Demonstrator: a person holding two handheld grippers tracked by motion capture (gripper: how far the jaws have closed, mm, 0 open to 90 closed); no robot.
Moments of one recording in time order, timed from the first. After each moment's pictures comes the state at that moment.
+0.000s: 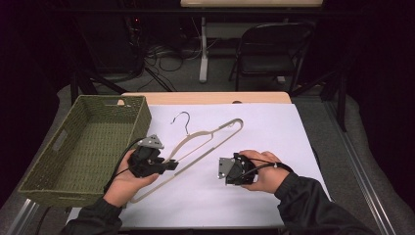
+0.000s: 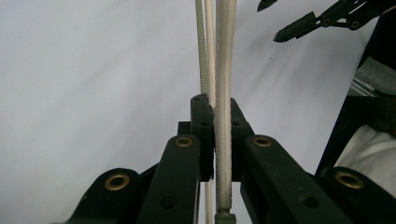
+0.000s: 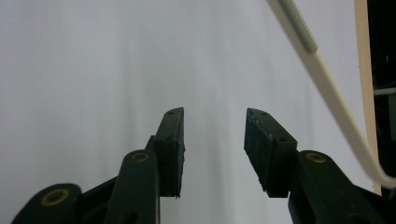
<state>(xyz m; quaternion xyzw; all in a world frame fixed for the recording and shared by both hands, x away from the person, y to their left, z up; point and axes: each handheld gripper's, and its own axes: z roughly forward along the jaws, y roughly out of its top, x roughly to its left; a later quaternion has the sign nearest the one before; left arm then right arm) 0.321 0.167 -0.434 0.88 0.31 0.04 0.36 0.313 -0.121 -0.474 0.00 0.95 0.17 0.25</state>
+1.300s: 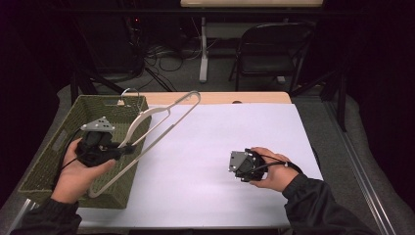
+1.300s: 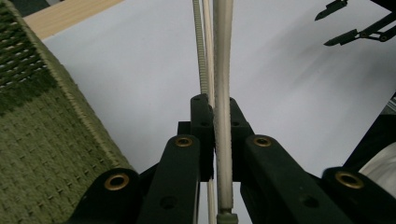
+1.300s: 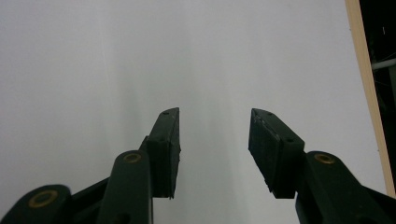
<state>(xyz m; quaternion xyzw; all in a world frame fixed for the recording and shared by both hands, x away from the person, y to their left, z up) 0.312 0.254 -0.371 0.85 0.37 0.11 0.36 0.326 -0.150 -0.479 0.05 0.95 0.20 0.25</state>
